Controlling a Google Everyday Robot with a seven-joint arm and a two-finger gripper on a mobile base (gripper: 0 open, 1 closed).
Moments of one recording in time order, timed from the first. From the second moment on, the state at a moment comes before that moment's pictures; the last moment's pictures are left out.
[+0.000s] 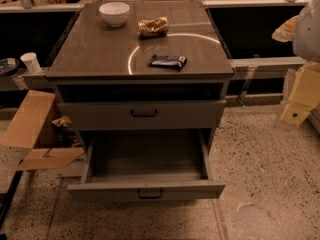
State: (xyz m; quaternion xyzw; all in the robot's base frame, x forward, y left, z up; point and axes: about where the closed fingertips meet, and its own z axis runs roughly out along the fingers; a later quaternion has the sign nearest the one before) arm 0.438 -0.214 0.985 -0.60 0.78 -0.05 0.17
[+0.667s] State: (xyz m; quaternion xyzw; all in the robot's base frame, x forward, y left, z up) arm 0.467 -0.206 0.976 -0.61 0.77 -0.03 0.20
